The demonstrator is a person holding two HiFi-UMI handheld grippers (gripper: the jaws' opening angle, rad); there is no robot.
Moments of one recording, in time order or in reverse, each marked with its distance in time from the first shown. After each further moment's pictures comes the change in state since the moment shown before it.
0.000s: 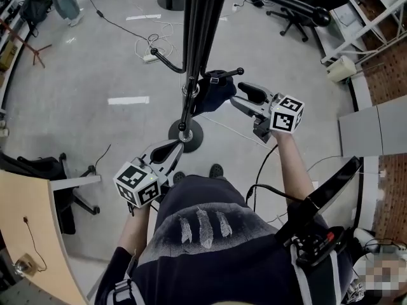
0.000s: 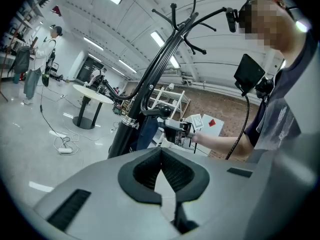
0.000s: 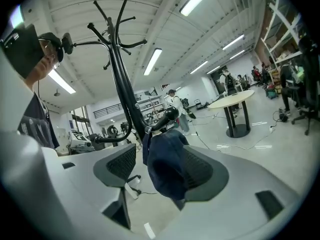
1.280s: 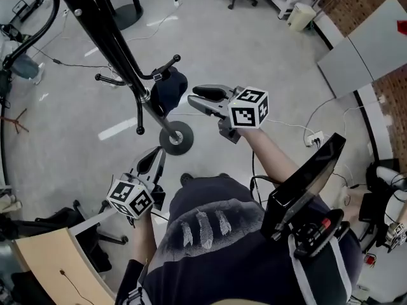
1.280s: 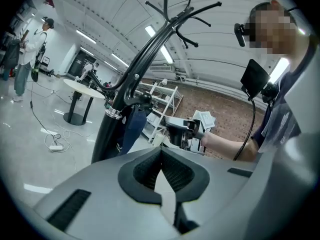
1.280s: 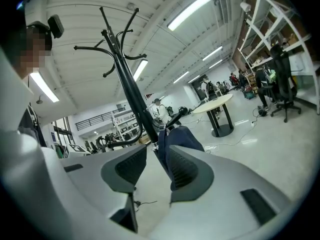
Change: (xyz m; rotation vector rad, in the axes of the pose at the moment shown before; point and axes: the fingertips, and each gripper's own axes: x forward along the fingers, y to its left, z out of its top) left arm 0.007 -0.028 -0.013 0.014 0.056 -0.082; right arm -0.035 0.053 -0.014 0.099 -0.127 -0.194
